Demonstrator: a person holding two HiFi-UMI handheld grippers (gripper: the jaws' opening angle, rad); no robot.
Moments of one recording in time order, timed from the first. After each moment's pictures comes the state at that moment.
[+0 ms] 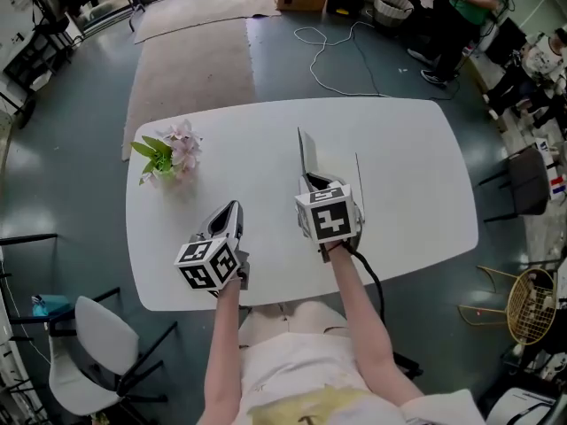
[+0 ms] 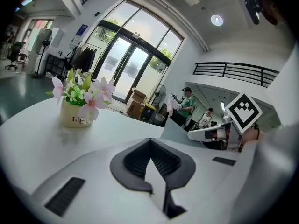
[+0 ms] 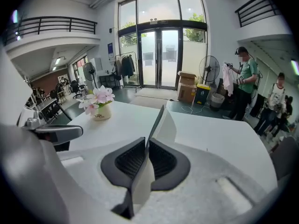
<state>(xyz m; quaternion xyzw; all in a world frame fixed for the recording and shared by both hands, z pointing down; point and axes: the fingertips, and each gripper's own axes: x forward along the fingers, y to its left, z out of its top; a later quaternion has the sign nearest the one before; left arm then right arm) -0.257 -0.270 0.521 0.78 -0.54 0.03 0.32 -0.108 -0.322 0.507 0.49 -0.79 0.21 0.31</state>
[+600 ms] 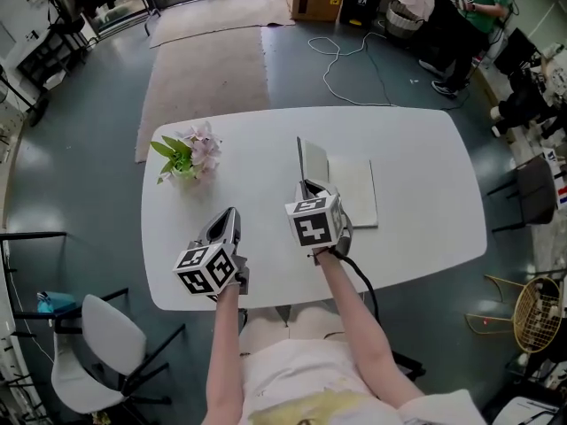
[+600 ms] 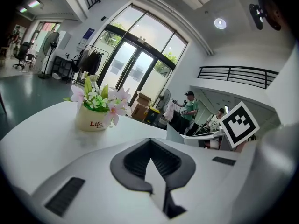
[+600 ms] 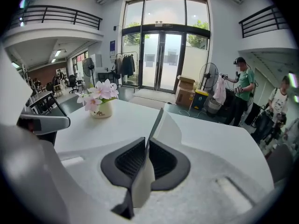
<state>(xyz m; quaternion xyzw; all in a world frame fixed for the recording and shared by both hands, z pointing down) -0.307 -0.255 0.516 0.76 -0.57 0.01 0.32 -0.158 -0.320 0.519 0.51 -0.78 0.16 0.32</state>
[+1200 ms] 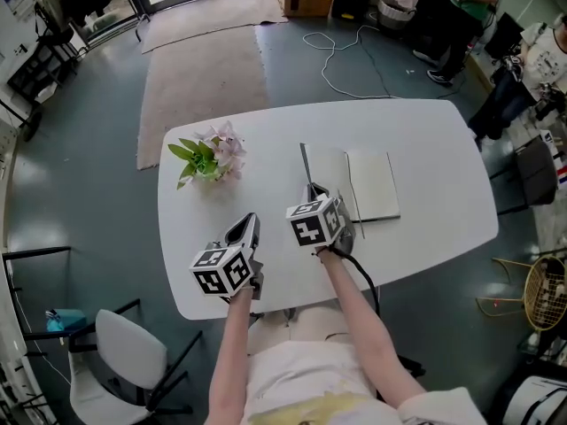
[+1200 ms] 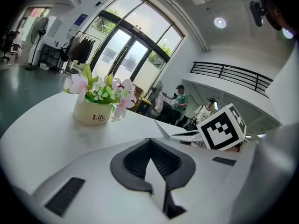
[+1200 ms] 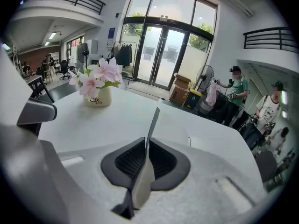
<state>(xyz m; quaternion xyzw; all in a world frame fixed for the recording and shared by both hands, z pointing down) -0.336 -0.249 0.540 0.80 -0.49 0.04 0.35 -0.205 -0.317 0.566 0.54 -0.74 0.14 0.38</state>
